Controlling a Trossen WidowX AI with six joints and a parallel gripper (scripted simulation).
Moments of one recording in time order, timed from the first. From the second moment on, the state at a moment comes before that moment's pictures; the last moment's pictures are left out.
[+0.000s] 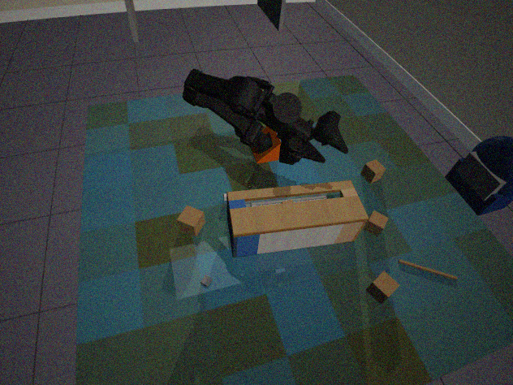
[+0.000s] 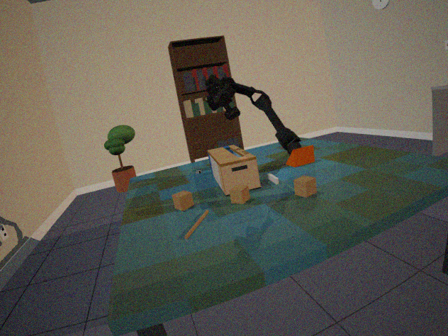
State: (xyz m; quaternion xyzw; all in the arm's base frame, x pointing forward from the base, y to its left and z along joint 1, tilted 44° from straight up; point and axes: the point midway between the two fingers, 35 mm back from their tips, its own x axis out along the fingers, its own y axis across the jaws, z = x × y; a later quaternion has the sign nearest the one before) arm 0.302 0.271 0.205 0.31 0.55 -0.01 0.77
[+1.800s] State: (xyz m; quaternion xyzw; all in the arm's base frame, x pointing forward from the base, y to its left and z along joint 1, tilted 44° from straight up) arm 0.264 0.068 0.125 0.39 0.38 -0.54 0.64
